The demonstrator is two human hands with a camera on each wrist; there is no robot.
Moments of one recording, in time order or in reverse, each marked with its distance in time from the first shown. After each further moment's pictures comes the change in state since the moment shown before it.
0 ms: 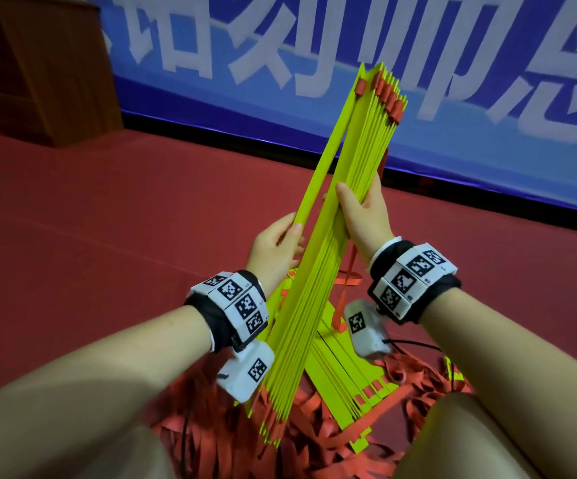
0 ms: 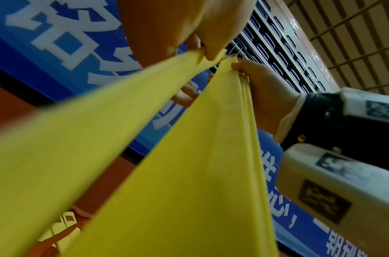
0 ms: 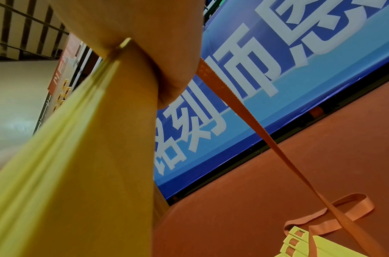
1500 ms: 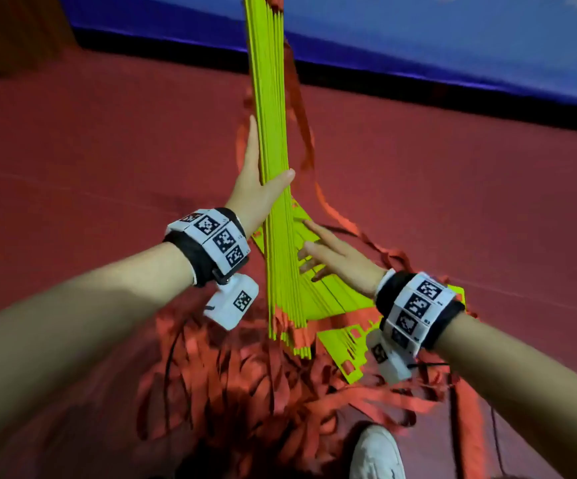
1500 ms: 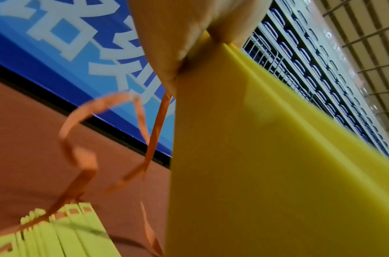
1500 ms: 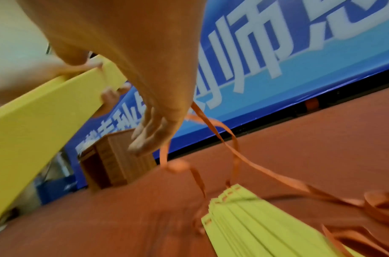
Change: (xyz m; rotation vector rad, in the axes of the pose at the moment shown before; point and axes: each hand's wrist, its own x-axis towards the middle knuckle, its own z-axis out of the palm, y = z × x) left_hand 0.047 -0.079 0.017 0.175 -0.091 0.095; right_hand -0.101 0.106 -0.039 -0.136 -0.629 0.525
